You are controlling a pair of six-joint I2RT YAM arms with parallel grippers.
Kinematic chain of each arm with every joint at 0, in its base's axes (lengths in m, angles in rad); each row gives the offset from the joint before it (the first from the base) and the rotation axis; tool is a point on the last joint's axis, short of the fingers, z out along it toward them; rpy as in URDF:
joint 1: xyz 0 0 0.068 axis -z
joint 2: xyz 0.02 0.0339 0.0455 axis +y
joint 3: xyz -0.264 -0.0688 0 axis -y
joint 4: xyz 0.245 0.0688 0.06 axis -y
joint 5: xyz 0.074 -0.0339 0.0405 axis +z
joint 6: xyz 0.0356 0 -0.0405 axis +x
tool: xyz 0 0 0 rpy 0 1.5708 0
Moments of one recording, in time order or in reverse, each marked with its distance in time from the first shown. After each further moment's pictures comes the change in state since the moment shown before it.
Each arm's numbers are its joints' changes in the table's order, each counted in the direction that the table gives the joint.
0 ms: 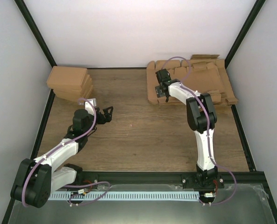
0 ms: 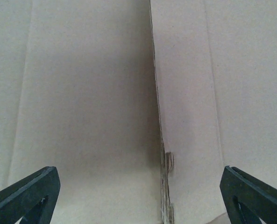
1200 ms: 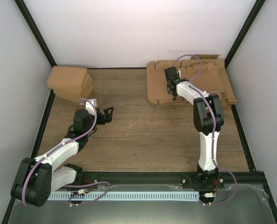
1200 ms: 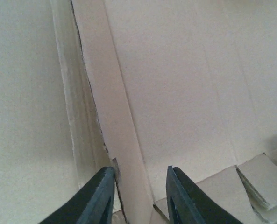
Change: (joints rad) left arm 0.005 0.012 0.000 0.000 0.002 0.003; right arm 0.086 -0.060 -0.050 -0.002 -0.082 0.029
